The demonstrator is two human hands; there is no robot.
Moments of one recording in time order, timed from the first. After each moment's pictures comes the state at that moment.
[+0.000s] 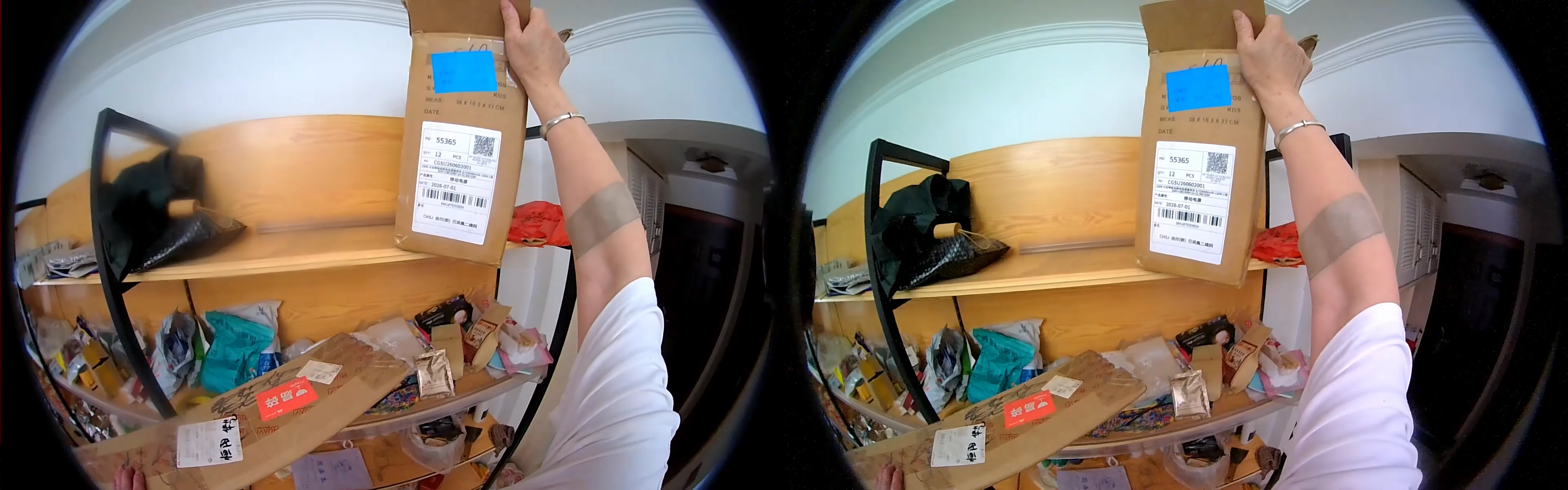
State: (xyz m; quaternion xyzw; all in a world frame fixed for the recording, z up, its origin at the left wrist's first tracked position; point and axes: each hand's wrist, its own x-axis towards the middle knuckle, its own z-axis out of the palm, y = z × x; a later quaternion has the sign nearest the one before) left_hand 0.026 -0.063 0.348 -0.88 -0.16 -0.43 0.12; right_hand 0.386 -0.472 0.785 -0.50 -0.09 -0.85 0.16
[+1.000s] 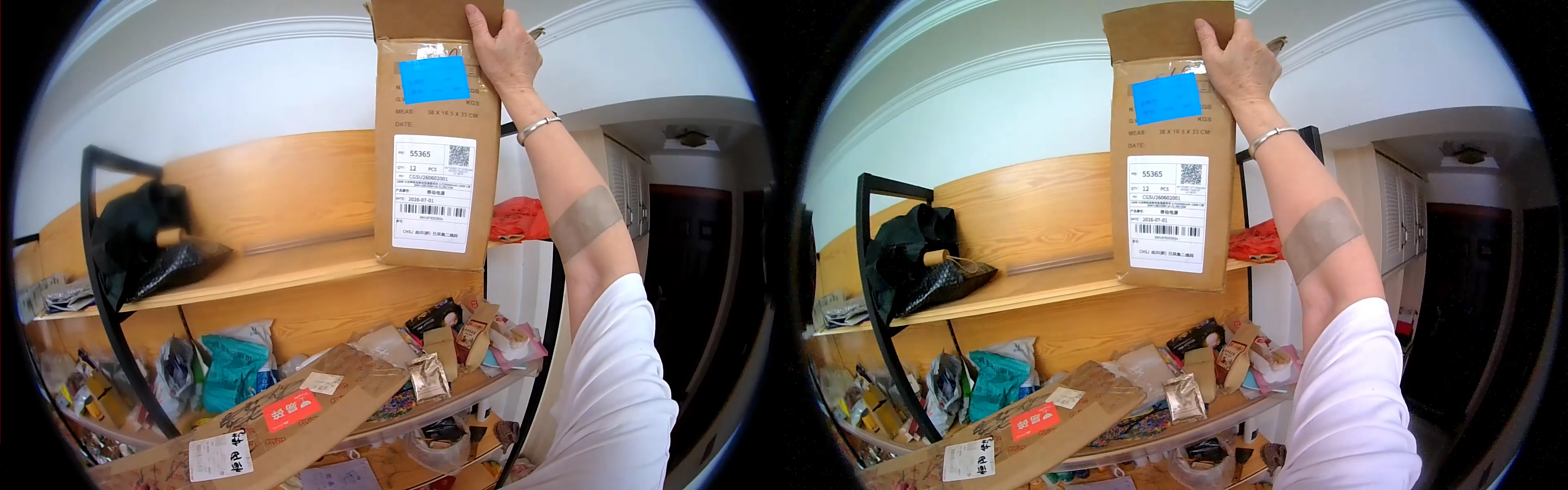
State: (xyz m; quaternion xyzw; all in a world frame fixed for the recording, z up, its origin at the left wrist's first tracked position) left_hand 0.032 -0.049 0.350 -0.88 -0.13 -0.44 0.11; right_hand 0.367 -0.472 0.780 -0.48 -0.13 -0.85 0.17
